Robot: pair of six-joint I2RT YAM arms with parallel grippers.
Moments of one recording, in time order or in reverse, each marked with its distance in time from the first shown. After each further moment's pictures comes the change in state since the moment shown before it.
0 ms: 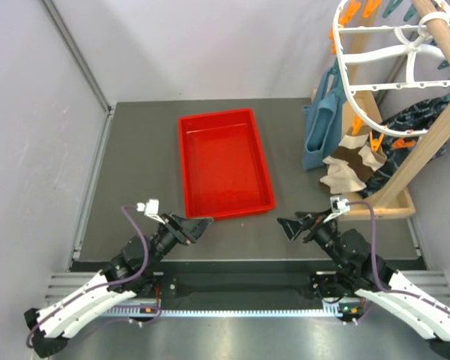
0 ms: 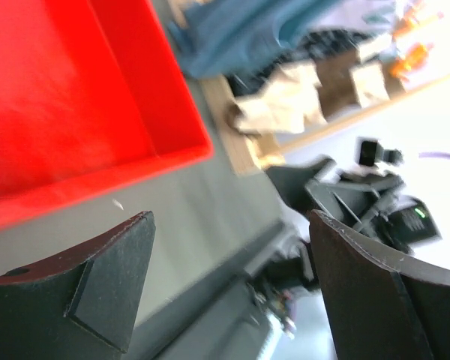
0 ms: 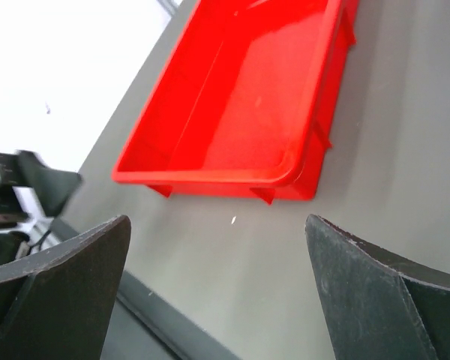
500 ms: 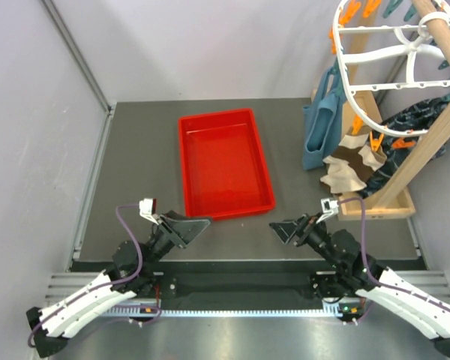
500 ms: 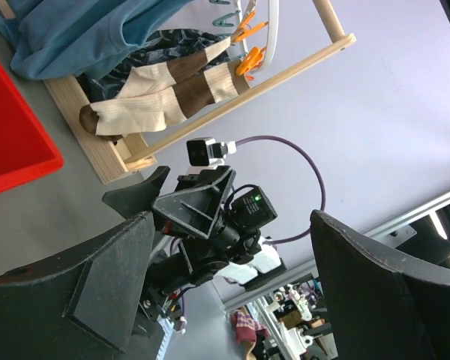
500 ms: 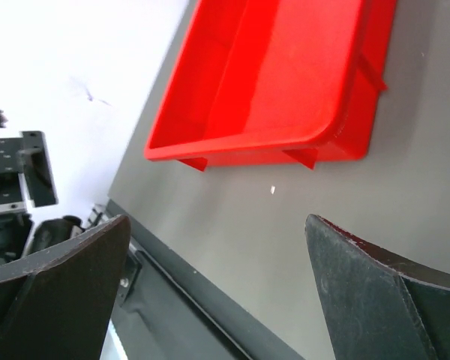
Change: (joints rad) left arm 0.000 -0.003 -0.090 0.410 0.205 -0.165; right arm -0.003 0.050 -0.096 0.120 -0.105 0.225
